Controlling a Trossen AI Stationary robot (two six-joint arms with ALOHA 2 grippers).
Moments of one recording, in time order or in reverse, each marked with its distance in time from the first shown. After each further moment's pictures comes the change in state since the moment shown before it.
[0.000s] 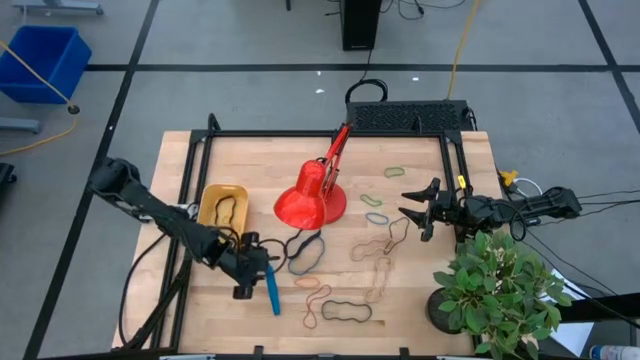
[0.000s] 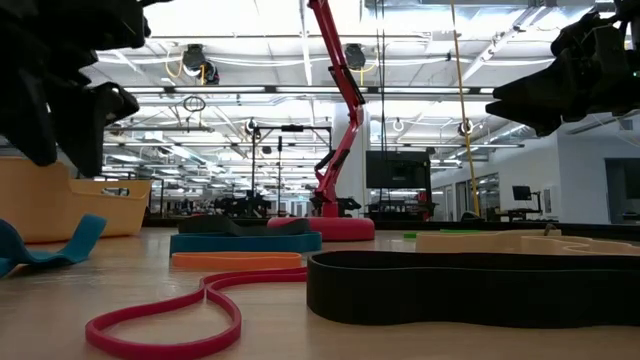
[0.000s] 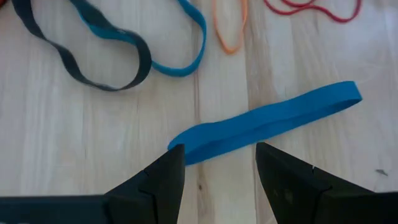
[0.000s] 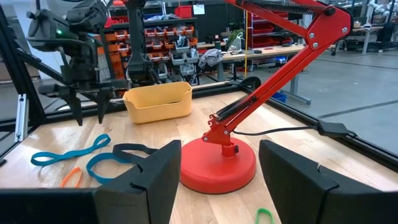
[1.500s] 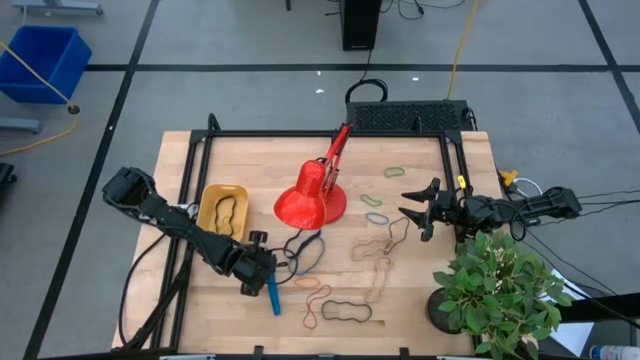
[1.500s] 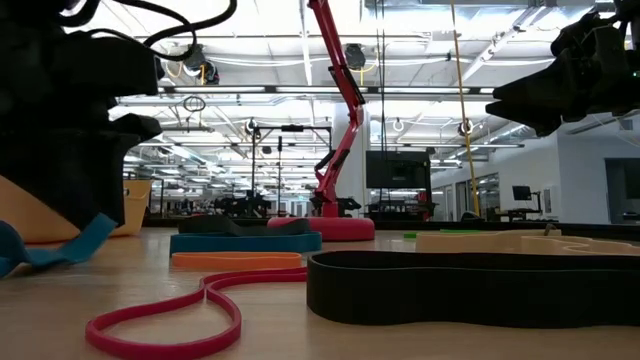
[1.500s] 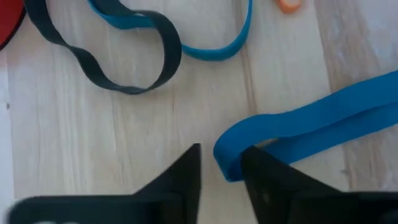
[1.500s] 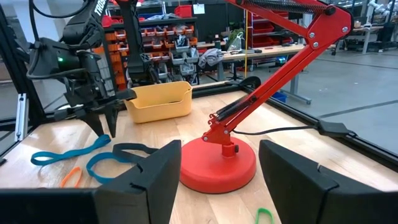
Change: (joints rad) left arm 0.017 0.180 0.000 0.041 -0.139 0.183; right arm 0.000 0.001 0.000 -0.002 0.000 0.000
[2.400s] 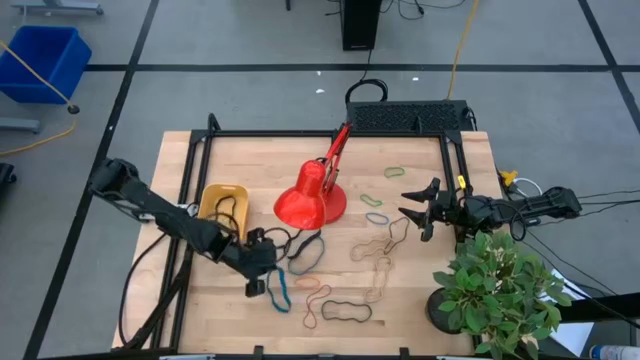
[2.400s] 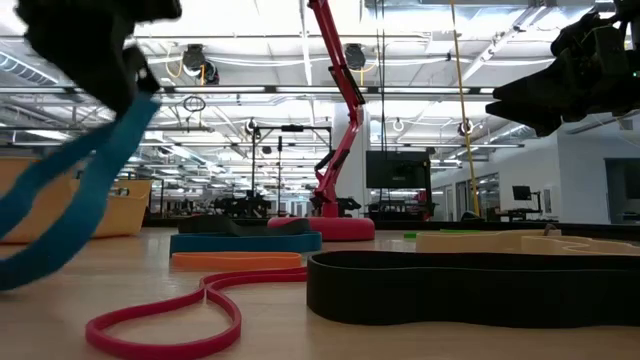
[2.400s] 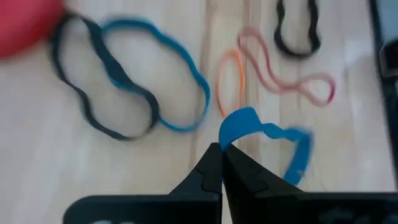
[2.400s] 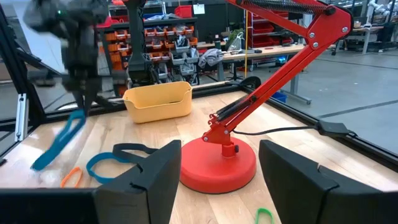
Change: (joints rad) left arm 0.048 -0.205 0.065 0.012 0.109 -0.264; right arm 0.000 0.000 0.000 0.000 0.000 0.000
